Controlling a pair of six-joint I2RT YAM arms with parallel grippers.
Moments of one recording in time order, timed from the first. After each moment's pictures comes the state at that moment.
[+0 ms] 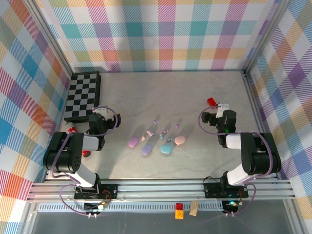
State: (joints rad) left arm -0.05 1.57 0.40 0.74 -0.02 -0.08; right arm 0.01 1.52 0.42 0.68 -0.08 0.05
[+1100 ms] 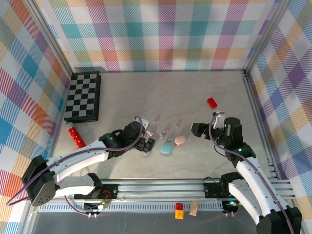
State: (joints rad) left arm -0.90 1.19 0.77 -0.50 -0.26 -0.30; right arm 0.23 0.72 0.49 -0.28 -0.38 0.42
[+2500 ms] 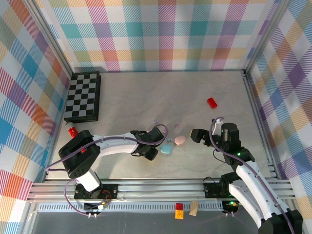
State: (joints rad) left arm -0.95 1.64 0.90 -0.58 -0.13 -0.34; right arm 0.26 0.67 0.41 -0.34 -0.35 0.53
